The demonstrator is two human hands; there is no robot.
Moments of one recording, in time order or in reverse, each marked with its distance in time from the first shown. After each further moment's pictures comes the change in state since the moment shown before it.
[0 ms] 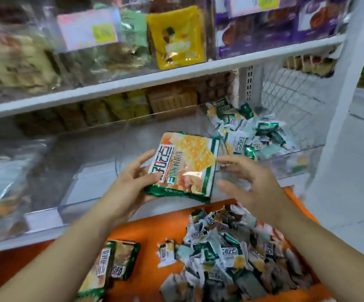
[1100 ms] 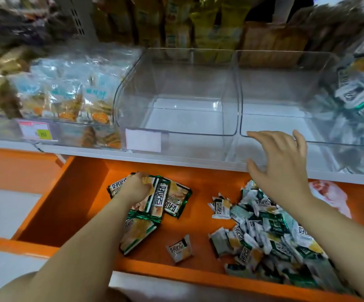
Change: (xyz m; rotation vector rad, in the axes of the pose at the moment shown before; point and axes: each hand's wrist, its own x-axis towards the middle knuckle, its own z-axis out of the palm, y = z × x) left_hand -0.041 -0.168 -0.267 0.919 0.404 -0.514; right_hand 0.036 0.014 0.201 -0.814 -0.053 -0.215
